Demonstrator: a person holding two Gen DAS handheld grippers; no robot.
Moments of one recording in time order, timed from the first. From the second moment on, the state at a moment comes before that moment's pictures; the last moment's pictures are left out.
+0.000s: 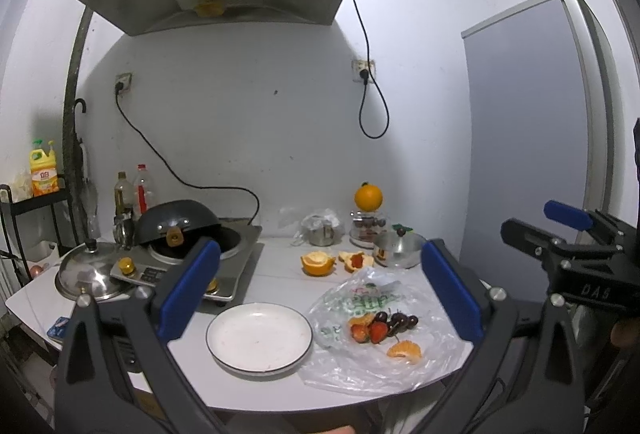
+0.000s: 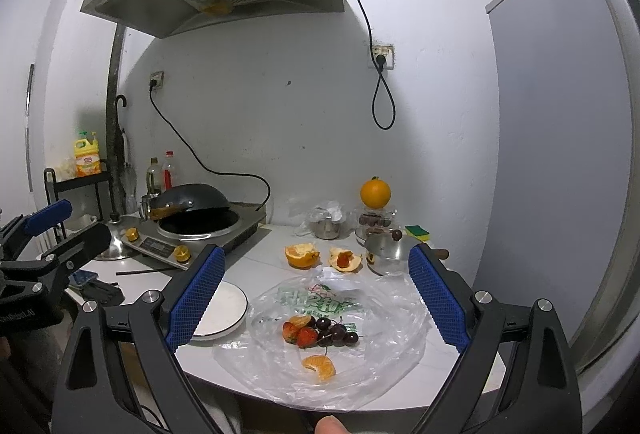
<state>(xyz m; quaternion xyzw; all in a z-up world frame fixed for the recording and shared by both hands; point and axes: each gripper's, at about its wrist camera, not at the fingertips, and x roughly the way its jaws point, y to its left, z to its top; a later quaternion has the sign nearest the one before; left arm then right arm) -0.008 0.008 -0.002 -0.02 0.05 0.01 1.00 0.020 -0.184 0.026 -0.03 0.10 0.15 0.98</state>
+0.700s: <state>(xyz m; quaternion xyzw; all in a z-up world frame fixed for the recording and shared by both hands) -0.010 0.009 -0.002 -0.01 0.05 0.01 1.00 0.018 -0.184 0.030 -0.03 0.10 0.16 0.98</state>
